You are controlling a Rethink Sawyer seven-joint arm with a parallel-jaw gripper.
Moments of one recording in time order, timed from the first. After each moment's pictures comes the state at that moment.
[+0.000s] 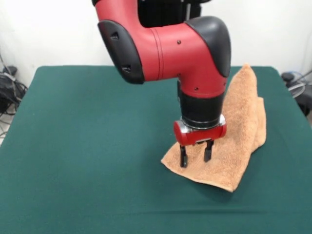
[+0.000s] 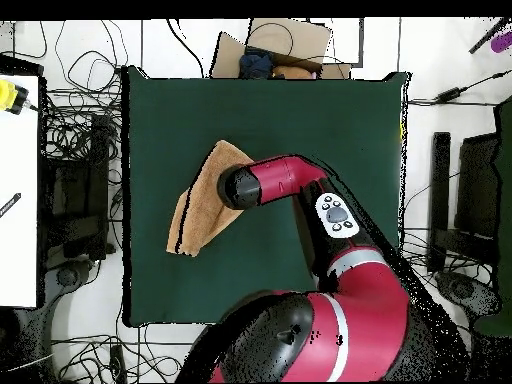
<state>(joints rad) -0.40 -0.37 0.40 1.44 -0.62 0.51 1.70</state>
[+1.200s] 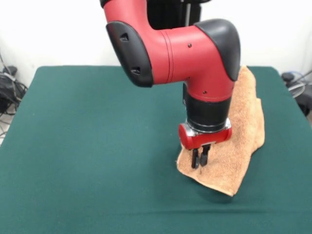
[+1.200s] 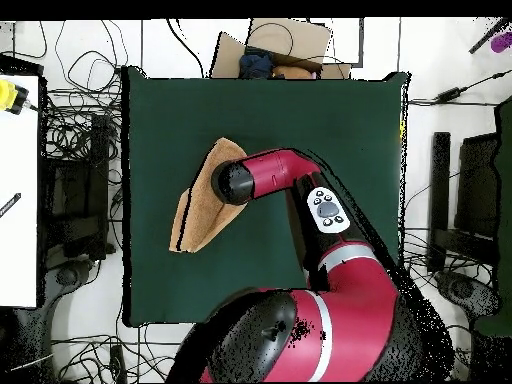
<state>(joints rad) -0.37 -0.36 0.40 1.40 -0.62 0.54 1.70</state>
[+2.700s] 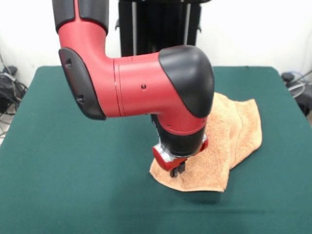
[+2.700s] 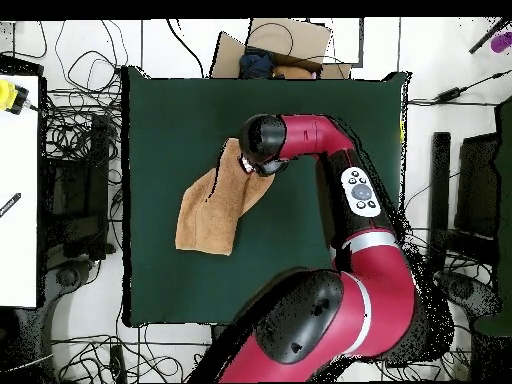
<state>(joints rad) -0.47 -0.23 0.53 1.10 -0.58 1.03 1.24</state>
